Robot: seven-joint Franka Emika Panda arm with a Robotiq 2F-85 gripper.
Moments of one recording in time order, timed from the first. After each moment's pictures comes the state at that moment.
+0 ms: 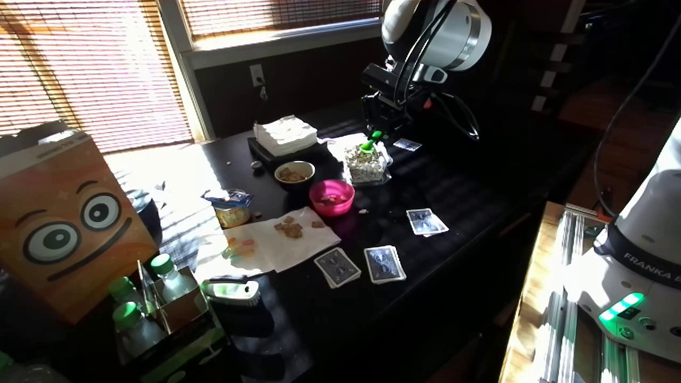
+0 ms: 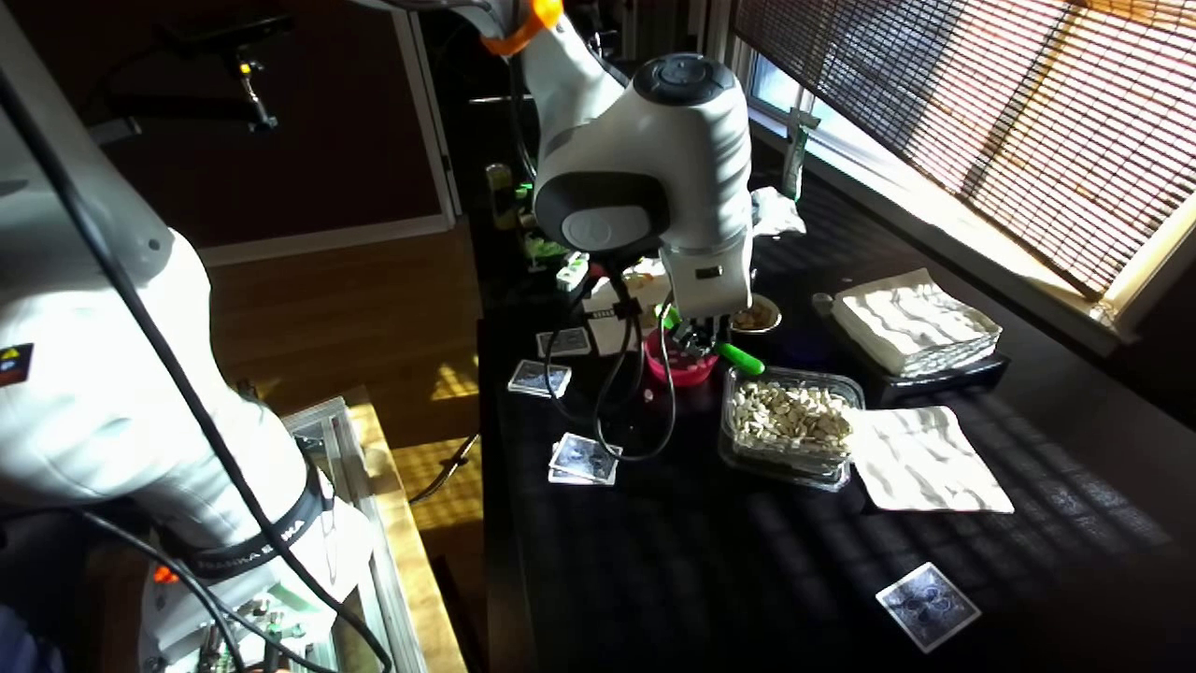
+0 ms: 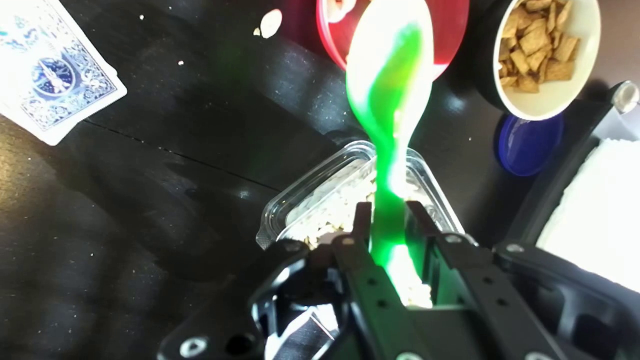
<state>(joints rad) -0.04 0.02 -0.10 -2.55 0.49 2.88 0.79</state>
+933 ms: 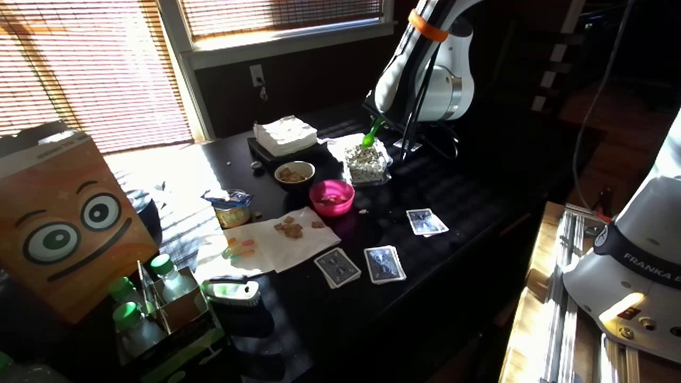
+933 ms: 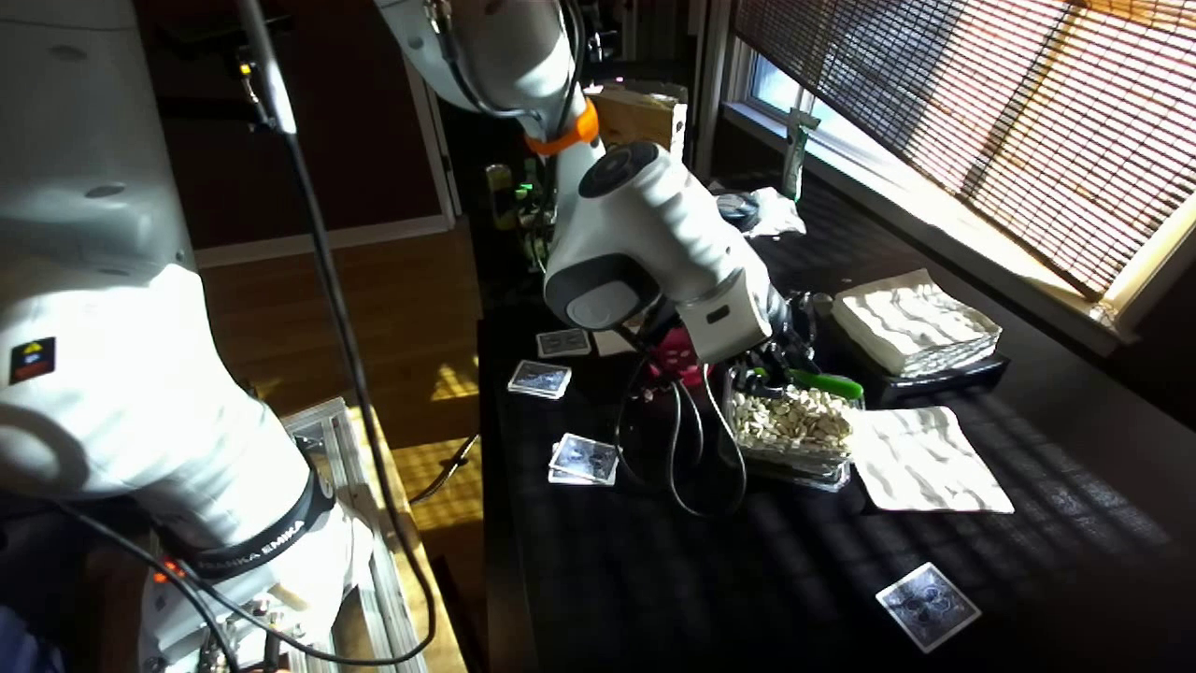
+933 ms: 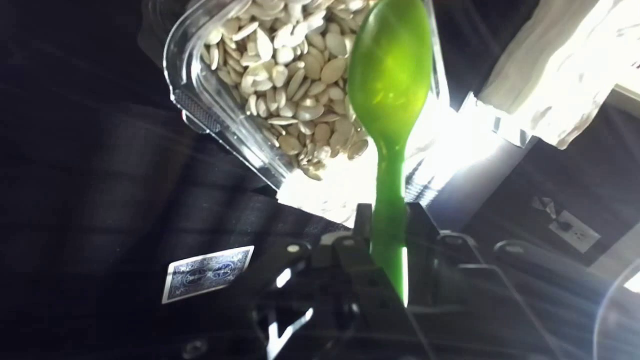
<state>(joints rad) 0.07 0.29 -0.19 -2.53 0.52 3.54 0.73</state>
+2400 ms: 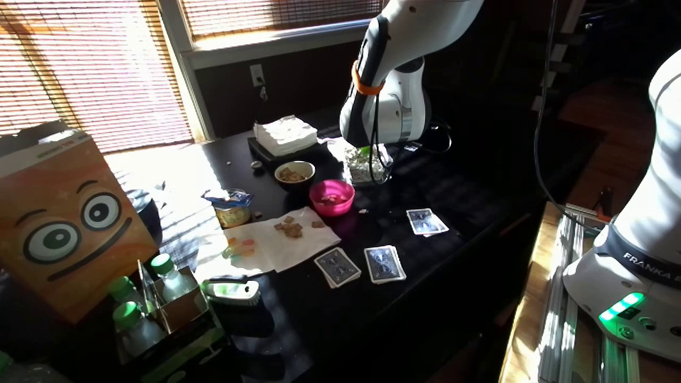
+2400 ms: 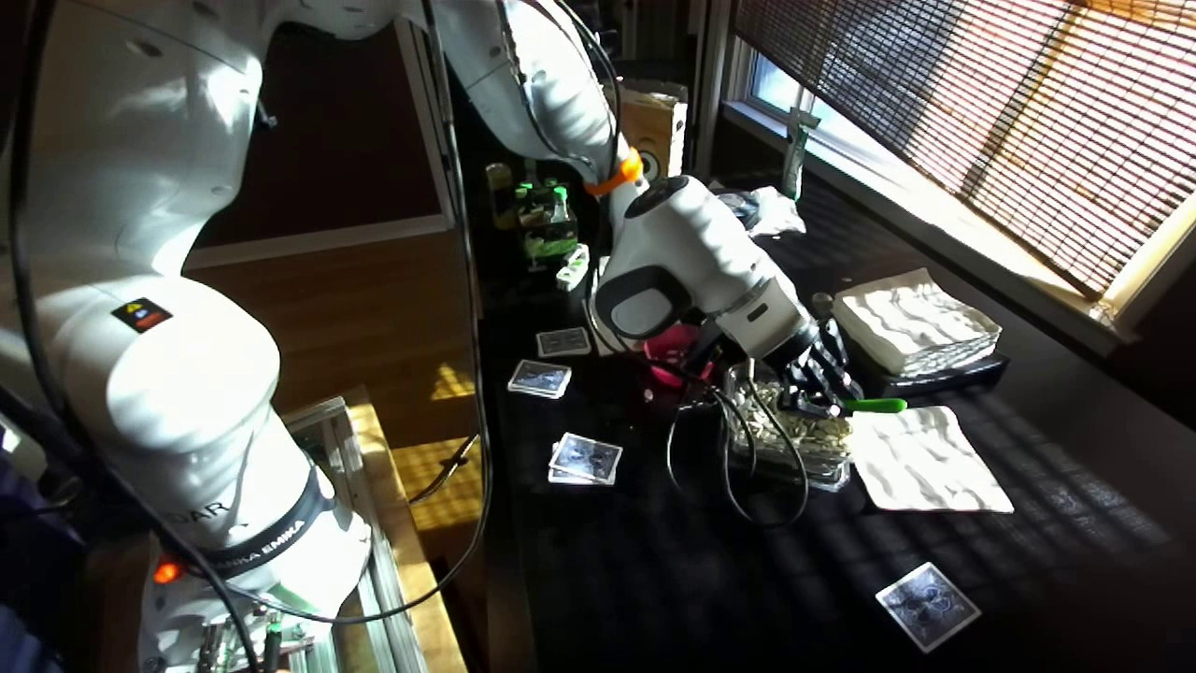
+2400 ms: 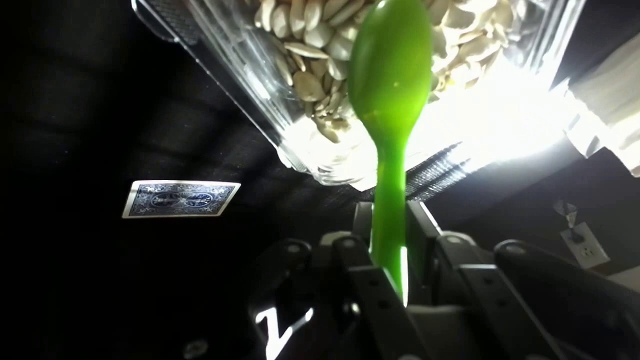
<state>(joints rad) 0.56 0.68 -0.64 -2.26 0.87 3.46 0.45</state>
